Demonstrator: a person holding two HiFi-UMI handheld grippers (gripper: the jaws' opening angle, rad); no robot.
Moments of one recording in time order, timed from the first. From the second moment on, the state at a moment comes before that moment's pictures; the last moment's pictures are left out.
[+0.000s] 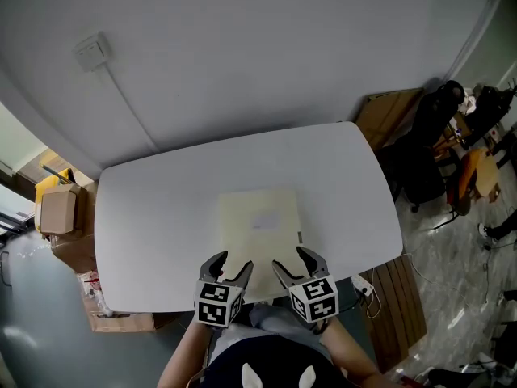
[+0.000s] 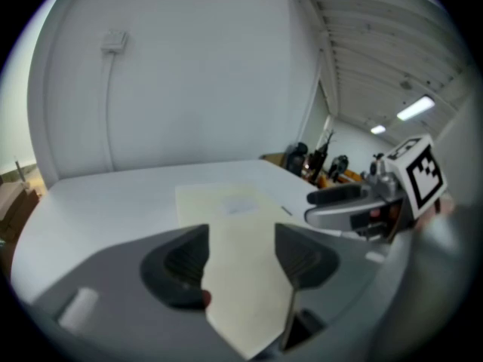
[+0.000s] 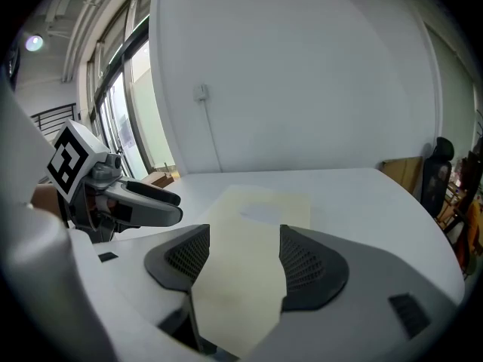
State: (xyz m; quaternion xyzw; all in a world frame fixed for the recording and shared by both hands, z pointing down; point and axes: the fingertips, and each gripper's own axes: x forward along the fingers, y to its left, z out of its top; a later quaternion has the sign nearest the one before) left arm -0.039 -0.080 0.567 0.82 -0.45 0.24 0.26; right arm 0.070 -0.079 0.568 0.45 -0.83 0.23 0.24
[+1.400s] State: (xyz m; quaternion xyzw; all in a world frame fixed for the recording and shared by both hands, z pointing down) left arm -0.068 -0.117 0.637 0.76 -0.47 0.27 0.37; right arm 0.112 -0.124 0.637 0.43 -0.79 0.39 0.22
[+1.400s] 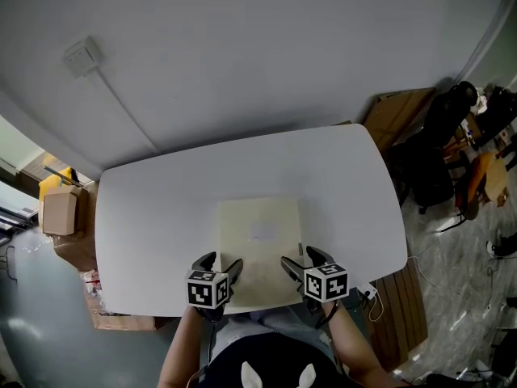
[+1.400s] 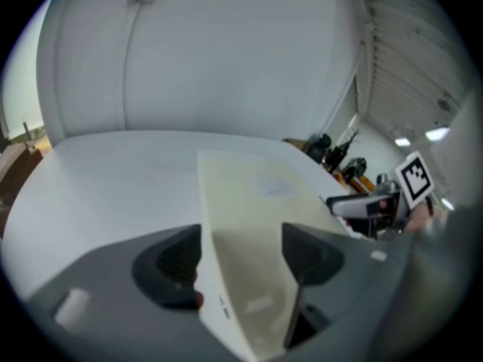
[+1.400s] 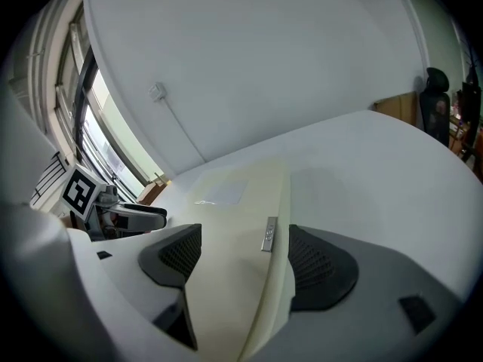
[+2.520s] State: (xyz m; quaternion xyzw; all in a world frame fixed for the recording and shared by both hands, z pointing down) left arm -0.069 -0.118 0.673 0.74 -0.42 0.25 0.46; right arm 0.114 -0.122 0.677 0.38 -0.76 0.49 0.20
